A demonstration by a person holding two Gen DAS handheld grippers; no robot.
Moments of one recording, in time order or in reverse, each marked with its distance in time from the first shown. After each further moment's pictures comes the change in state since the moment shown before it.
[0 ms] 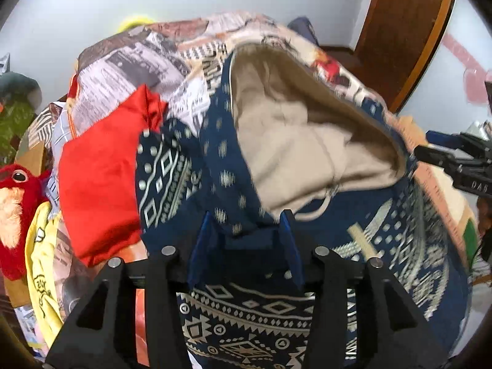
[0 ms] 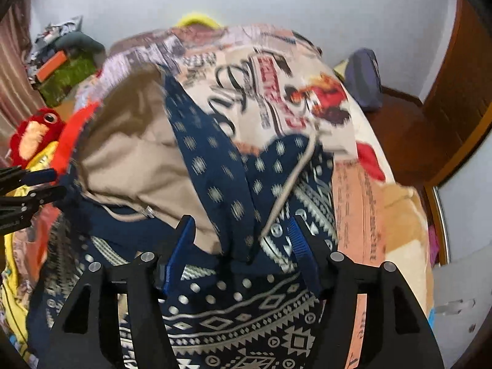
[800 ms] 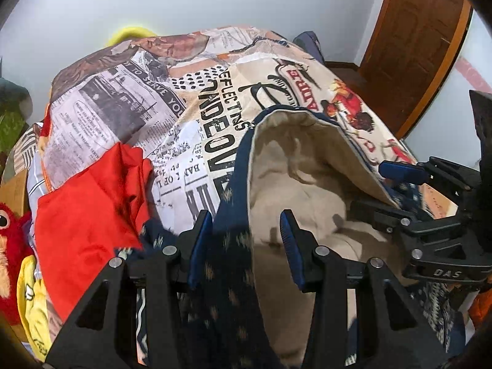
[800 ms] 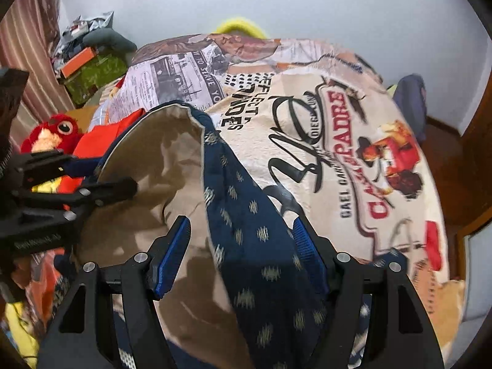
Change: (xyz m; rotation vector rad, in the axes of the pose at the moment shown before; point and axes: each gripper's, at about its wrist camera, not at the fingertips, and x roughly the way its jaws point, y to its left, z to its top) left arm 0.088 0.019 0.109 -0.017 -0.041 -0.004; right arm 0.093 0.050 0.085 -0.088 -0.030 0.152
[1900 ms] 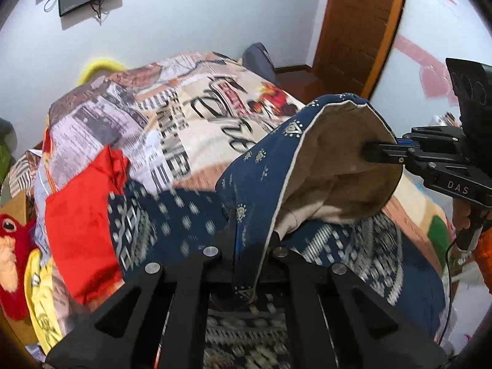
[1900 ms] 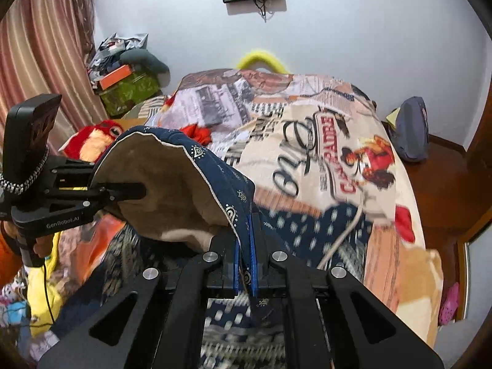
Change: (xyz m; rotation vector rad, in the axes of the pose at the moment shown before) left arm -0.135 -0.074 -0.088 0.158 -0.069 -0.126; right arm -0.148 0.019 -0.069 -0.065 -0.118 0.077
